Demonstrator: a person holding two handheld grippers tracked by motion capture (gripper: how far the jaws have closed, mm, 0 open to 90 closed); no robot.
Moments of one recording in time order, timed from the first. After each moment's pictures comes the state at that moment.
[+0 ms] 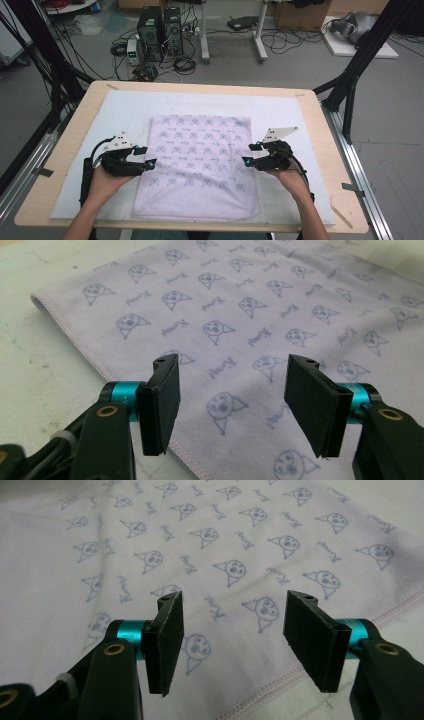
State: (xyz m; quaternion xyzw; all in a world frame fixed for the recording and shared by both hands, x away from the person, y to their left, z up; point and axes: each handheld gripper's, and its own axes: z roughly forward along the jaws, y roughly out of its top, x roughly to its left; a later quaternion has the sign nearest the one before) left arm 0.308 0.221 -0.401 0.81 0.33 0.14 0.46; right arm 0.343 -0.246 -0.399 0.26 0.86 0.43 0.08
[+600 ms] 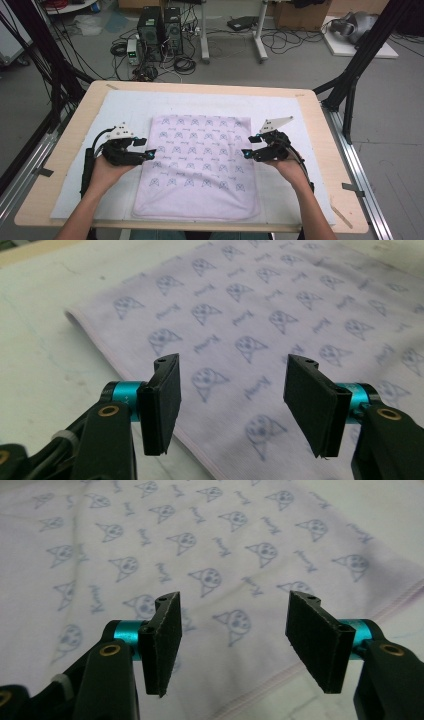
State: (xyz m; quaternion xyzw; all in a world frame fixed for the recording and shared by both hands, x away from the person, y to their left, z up) left arm 0.339 0.224 -0.390 0.82 0.34 0.15 0.44; right arm 0.370 -0.242 -0.388 0.26 0.87 0.40 0.09
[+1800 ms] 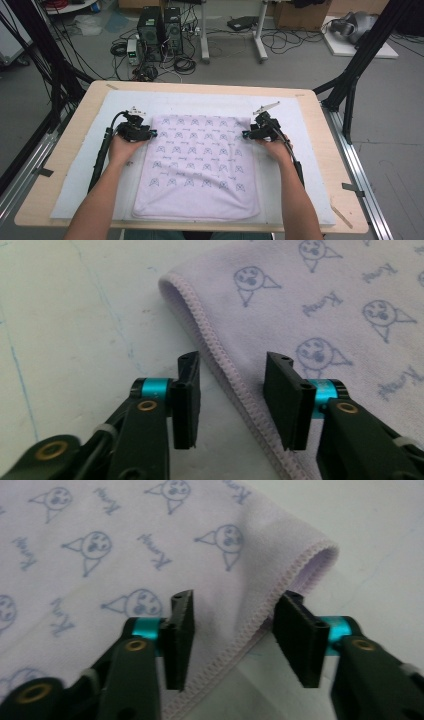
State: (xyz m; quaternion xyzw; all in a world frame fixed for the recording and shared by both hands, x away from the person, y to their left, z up) left arm 0.431 0.220 -0.440 0.80 0.45 0.17 0.36; right arm 0.461 -0.242 -0.438 0.36 0.86 0.34 0.10
